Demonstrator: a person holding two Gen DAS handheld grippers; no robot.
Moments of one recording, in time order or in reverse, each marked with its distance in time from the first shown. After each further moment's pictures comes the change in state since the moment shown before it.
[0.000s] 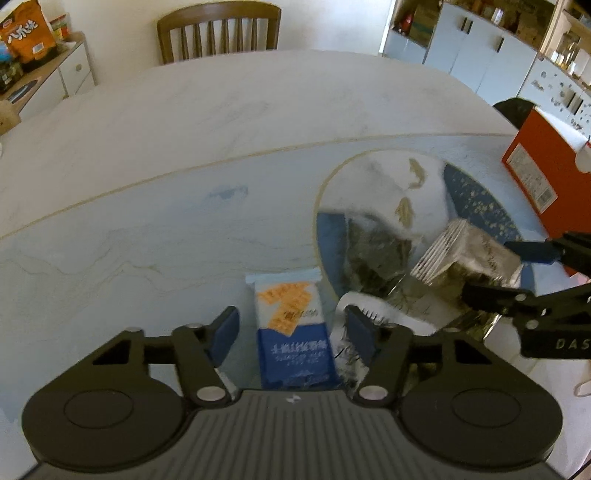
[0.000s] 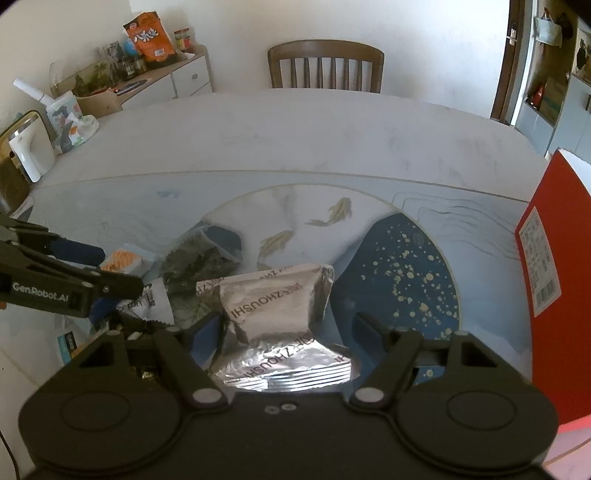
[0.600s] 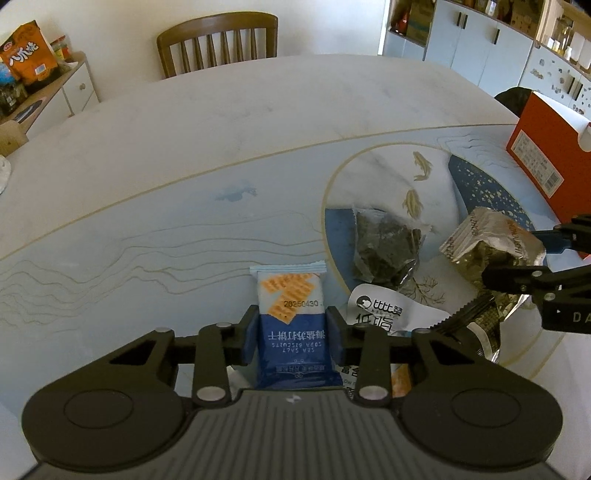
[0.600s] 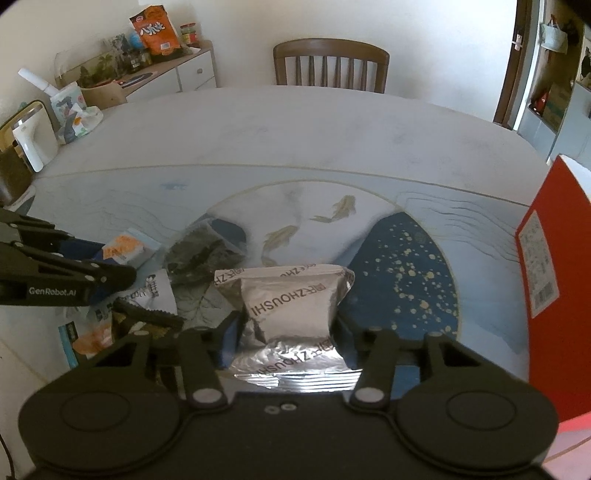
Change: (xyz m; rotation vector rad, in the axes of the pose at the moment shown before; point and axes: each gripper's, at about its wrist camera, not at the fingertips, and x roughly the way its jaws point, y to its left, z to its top) left arm -0.002 -0.005 -0.008 0.055 -0.044 0.048; right arm -0.004 0.002 -0.002 -0.026 0.006 -0.018
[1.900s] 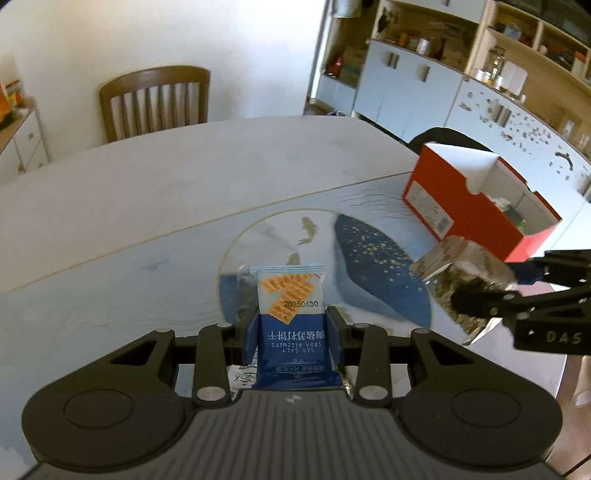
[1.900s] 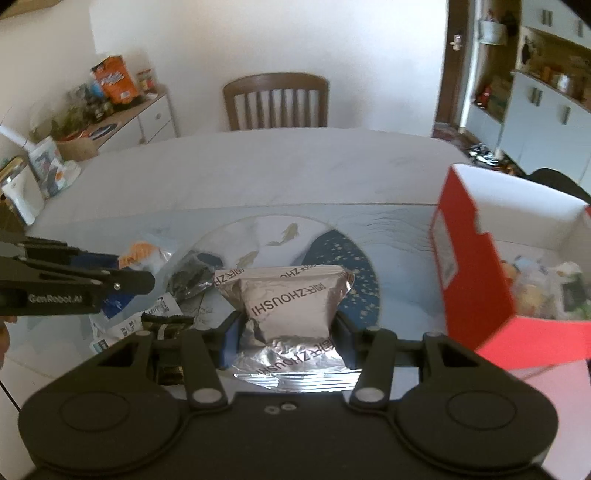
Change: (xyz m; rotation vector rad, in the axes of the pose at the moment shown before) left arm -0.077 -0.041 0.013 0.068 -0.156 -0.220; right arm -0.098 -0.001 -0.015 0.154 -0.108 -0.129
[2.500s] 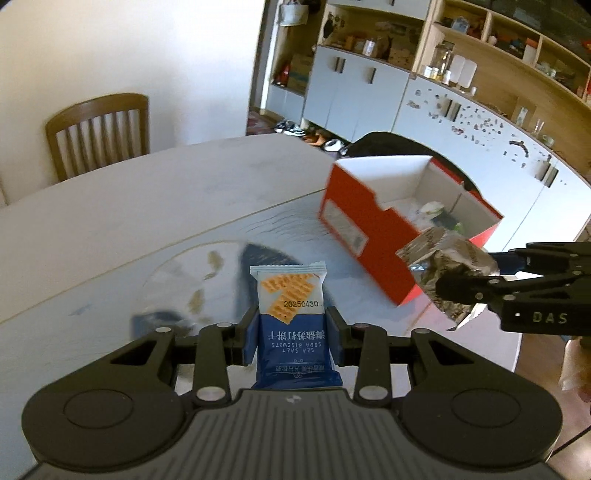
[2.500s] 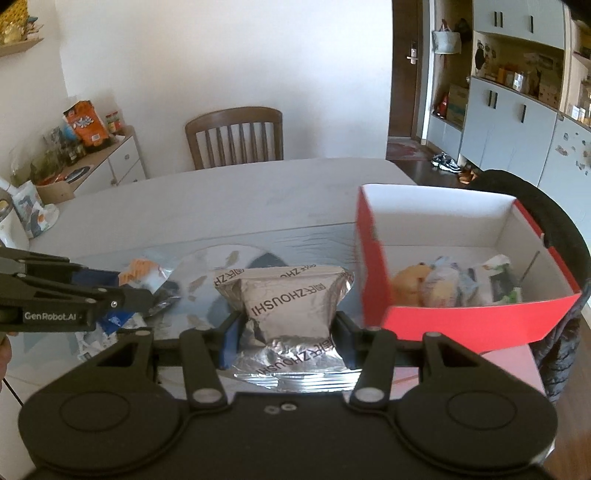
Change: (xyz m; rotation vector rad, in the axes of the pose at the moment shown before) left arm -0.005 -0.091 0.031 0.090 -0.033 -0.115; right arm -0.052 -0.076 -0.004 0.071 -0.076 -0.042
